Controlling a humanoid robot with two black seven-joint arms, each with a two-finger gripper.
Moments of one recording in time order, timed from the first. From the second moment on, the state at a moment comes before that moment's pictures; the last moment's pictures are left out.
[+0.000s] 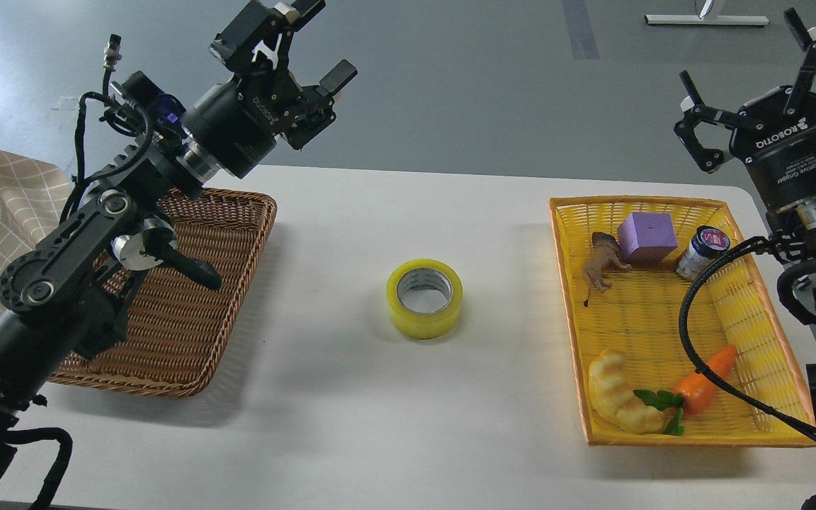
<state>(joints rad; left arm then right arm) -0.60 0.35 -1.11 -1.32 1.08 -0.41 -0.35 0.39 -0.17 1.66 1.27 -0.23 0.49 -0.24</state>
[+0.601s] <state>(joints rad) -0.64 0.42 -0.90 -1.36 1.80 -0.38 -0.30 0.34 -0.18 1.66 1.27 -0.23 0.49 -0.23</state>
